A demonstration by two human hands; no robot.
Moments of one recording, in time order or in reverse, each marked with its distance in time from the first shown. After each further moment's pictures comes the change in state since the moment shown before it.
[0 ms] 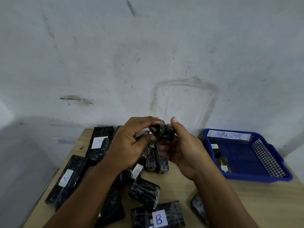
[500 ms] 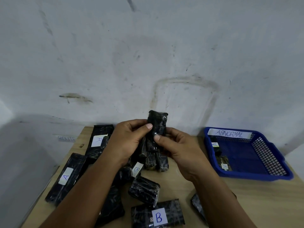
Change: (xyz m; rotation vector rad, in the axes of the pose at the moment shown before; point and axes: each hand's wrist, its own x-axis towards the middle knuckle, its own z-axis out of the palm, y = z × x) left_hand 0.011 0.002 0.008 -0.507 0.052 -0.649; right_hand 0.001 0.013 0.001 -0.080 -0.116 -0.217
